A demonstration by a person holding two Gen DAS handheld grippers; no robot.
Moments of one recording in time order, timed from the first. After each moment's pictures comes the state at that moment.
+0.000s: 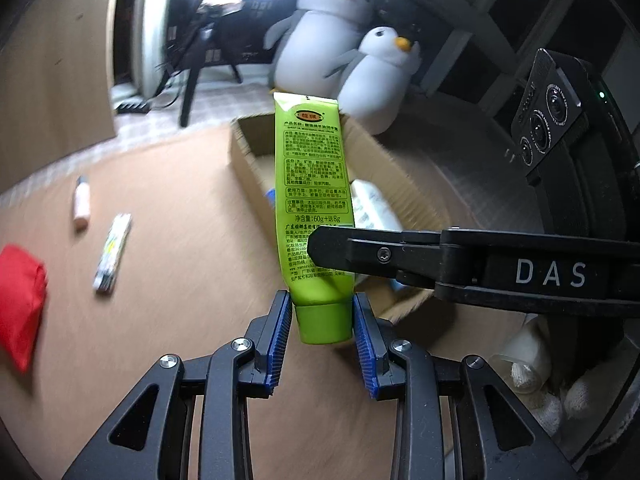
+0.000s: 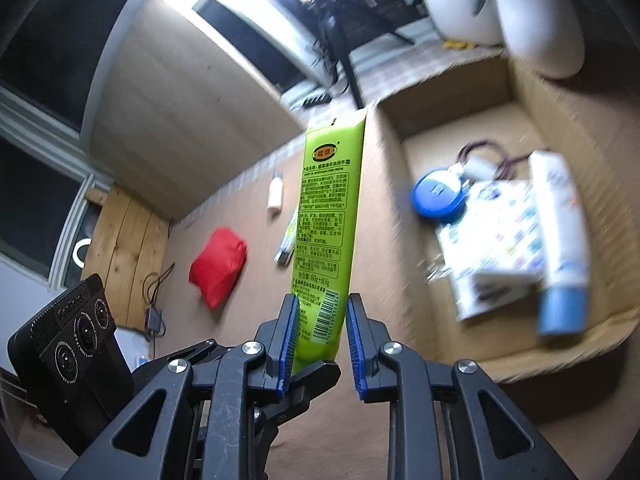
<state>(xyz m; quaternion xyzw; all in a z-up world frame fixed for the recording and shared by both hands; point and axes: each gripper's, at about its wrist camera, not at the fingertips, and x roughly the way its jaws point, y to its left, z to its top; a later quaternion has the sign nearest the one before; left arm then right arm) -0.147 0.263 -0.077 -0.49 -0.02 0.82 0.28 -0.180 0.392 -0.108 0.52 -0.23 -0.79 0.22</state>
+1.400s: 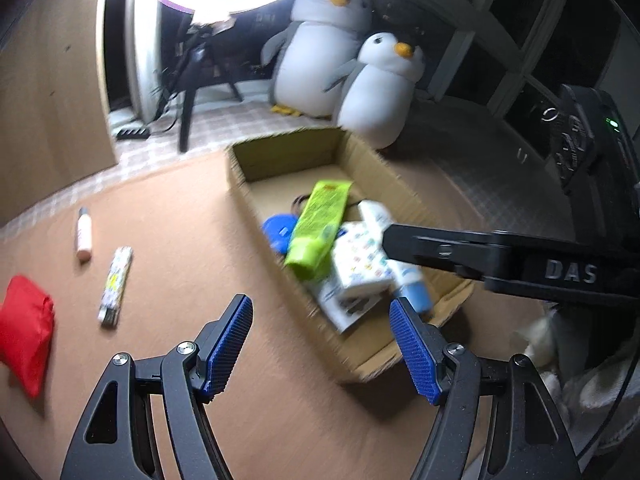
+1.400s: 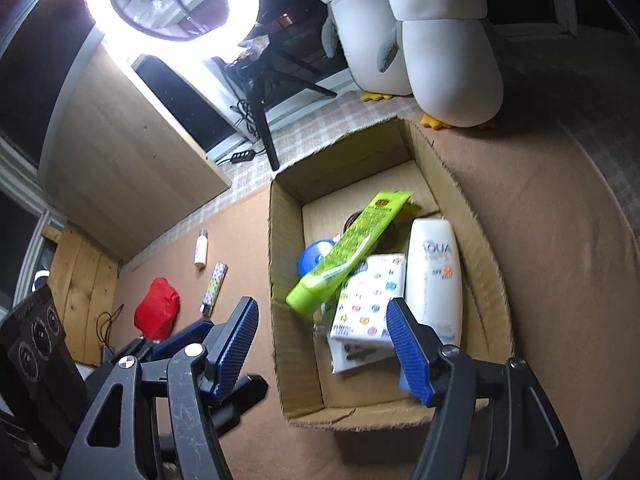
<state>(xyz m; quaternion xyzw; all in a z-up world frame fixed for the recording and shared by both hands) -0.156 0.272 -0.082 -0.48 0.00 0.84 0.25 -0.195 0.457 -0.099 0.50 -0.20 -0.83 0.13</state>
